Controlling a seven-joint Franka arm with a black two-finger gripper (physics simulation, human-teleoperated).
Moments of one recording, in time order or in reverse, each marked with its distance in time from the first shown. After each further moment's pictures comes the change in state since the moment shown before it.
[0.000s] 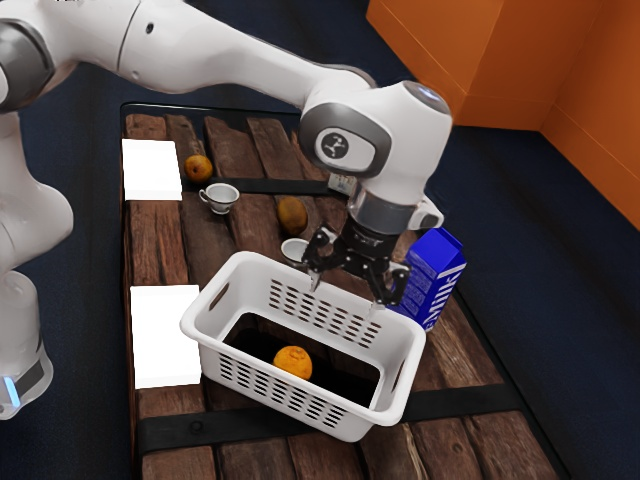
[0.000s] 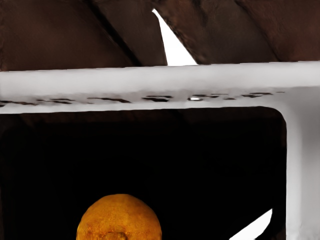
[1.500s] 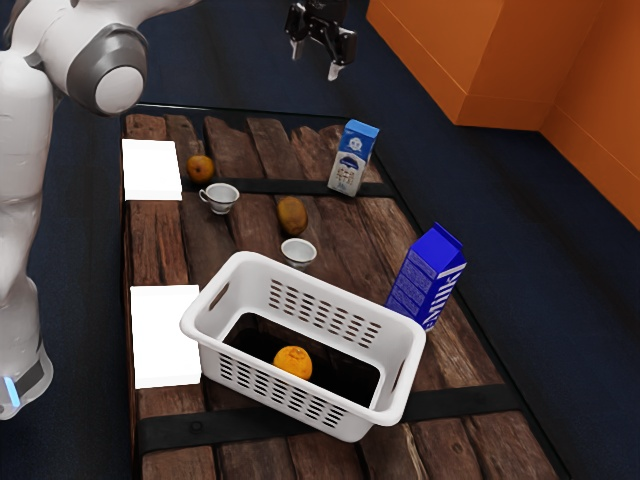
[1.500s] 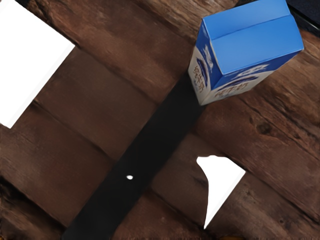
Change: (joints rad) arm 0.767 0.234 0.194 0.617 0.007 -0.239 1.201
